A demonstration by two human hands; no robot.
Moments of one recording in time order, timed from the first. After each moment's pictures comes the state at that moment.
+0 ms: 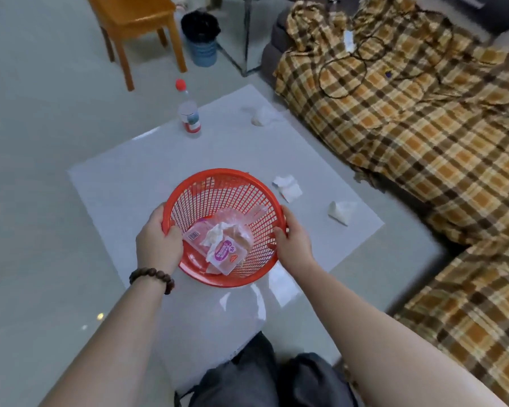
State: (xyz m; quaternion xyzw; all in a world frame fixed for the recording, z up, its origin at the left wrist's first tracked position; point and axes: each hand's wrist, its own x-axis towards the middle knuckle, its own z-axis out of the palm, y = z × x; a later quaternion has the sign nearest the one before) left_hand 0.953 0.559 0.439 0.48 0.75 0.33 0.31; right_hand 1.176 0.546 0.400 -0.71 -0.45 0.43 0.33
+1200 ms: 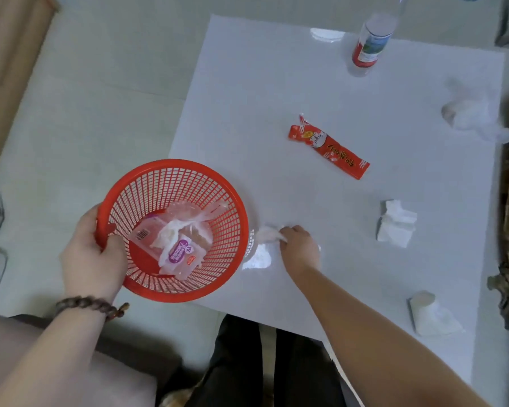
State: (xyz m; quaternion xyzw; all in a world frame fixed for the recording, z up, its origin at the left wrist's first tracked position) left_hand 0.981 0.433 0.373 0.08 0.95 0.28 0.10; right_hand 1.177 0.632 0.209 -0.45 -0.81 0.35 -0.12
